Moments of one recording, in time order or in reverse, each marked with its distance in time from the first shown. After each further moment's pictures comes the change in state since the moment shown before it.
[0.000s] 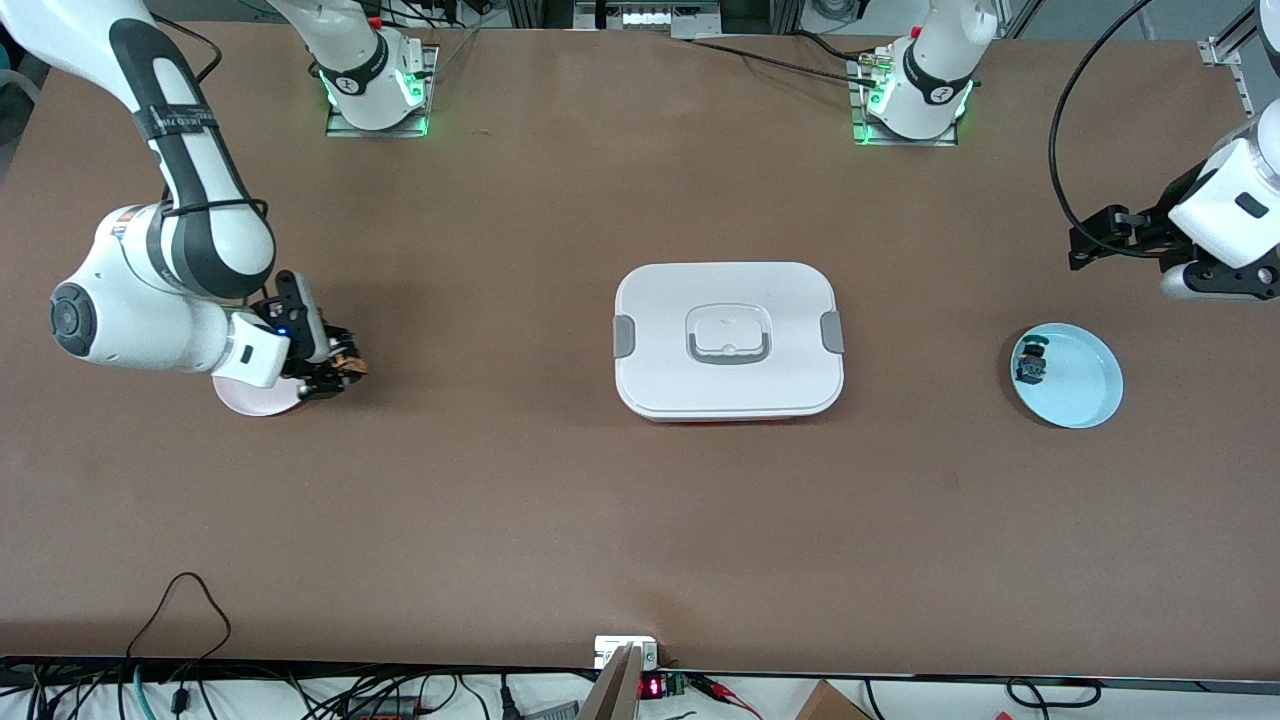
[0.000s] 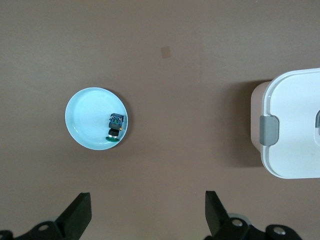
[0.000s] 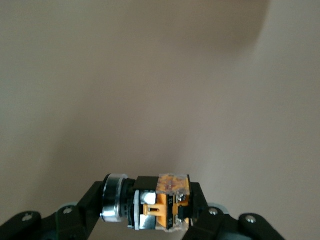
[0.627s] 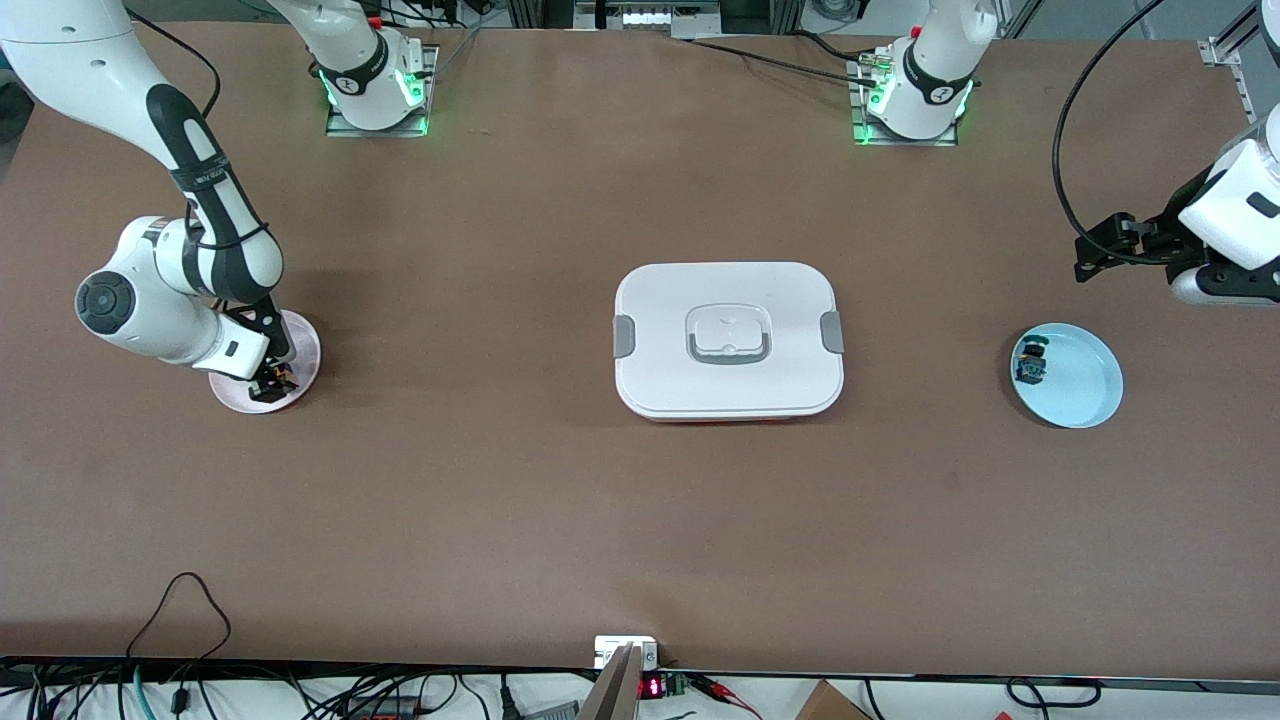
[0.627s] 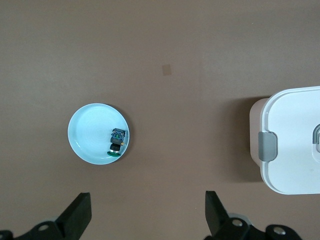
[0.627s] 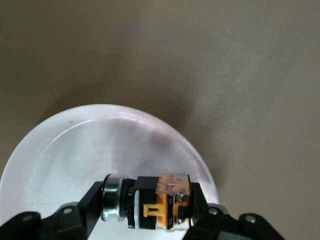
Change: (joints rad) left arm 0.001 0.000 0.004 0.000 0.001 0.079 0.000; right arm -0.006 0.075 -0.223 -0.220 -0.405 0.437 -0.152
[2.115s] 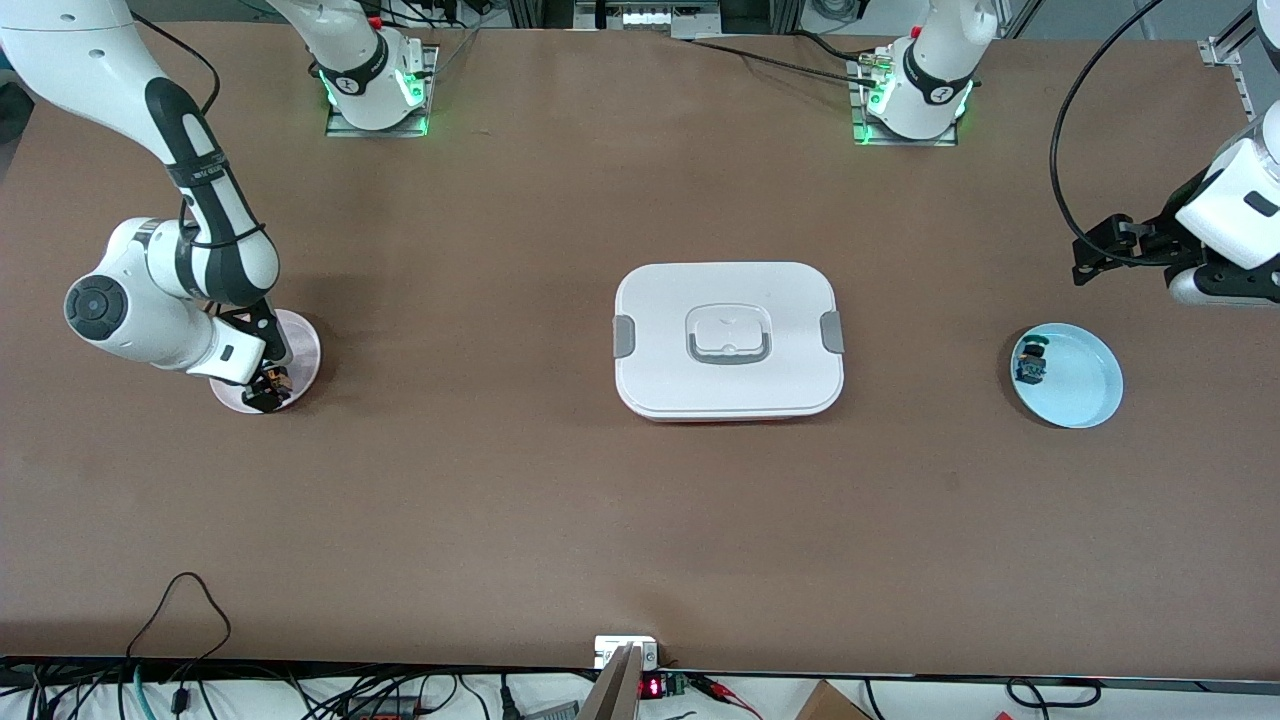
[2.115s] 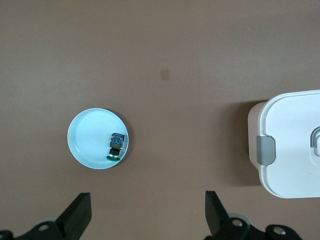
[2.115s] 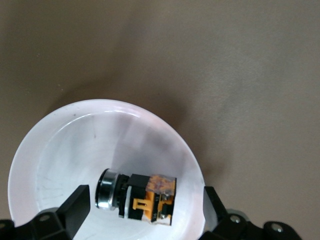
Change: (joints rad) left arm -0.005 0.000 0.002 0.000 0.000 0.019 0.000; right arm 0.037 -0.009 -0.039 0.027 -0.016 -0.042 -0.001
